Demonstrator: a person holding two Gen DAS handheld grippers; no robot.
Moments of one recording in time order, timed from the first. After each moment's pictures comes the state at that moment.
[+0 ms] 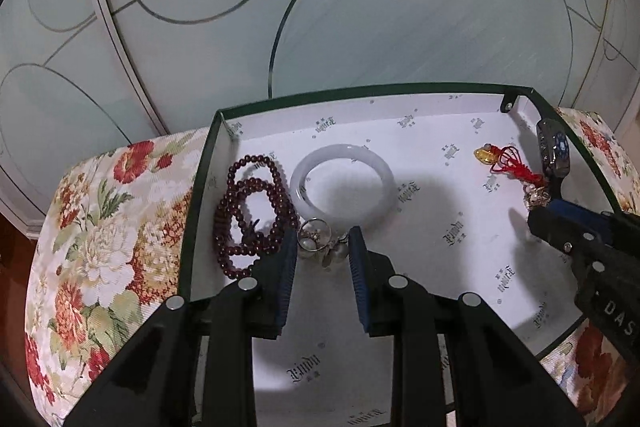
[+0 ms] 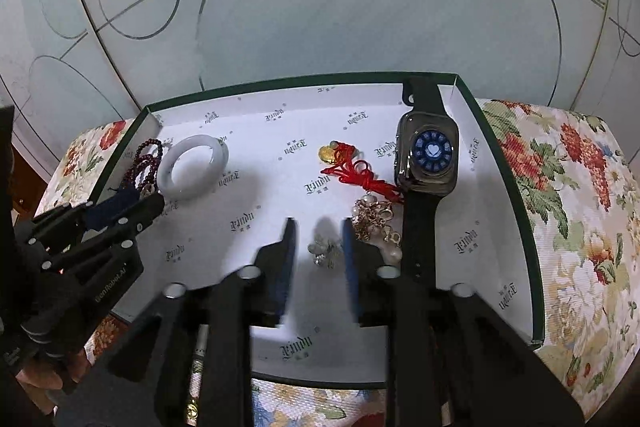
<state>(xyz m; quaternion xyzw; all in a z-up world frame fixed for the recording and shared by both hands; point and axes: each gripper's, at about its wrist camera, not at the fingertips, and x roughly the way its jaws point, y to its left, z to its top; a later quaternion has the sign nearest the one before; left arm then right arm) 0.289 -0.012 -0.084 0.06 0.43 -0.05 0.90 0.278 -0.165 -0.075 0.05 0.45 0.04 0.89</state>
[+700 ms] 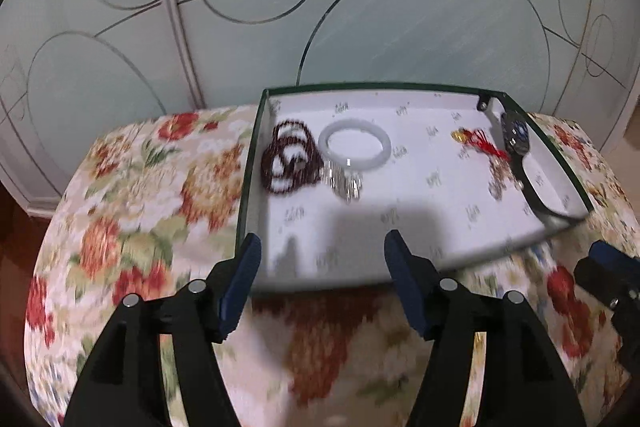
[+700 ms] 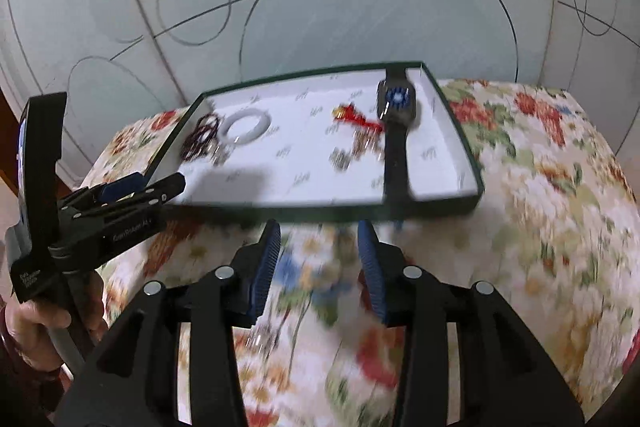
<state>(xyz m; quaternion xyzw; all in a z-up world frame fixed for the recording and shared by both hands) 0.206 0.014 -0.064 0.03 0.41 -0.05 0.91 0.156 -0.170 -0.044 0.07 0.42 0.06 0.90</state>
